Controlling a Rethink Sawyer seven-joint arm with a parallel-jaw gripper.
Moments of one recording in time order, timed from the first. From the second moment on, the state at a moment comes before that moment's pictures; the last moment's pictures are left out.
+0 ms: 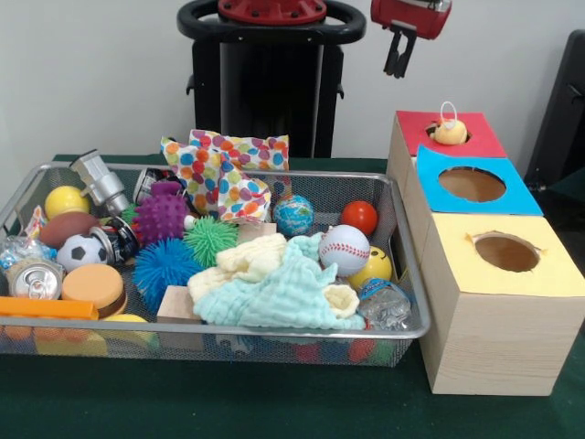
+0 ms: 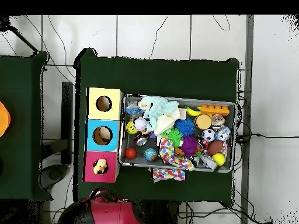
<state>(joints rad) 0.20 -0.98 -0.18 2.21 -0.07 0.43 2.23</state>
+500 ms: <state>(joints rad) 0.09 -0.98 -0.03 2.26 -0.04 0.24 2.23</state>
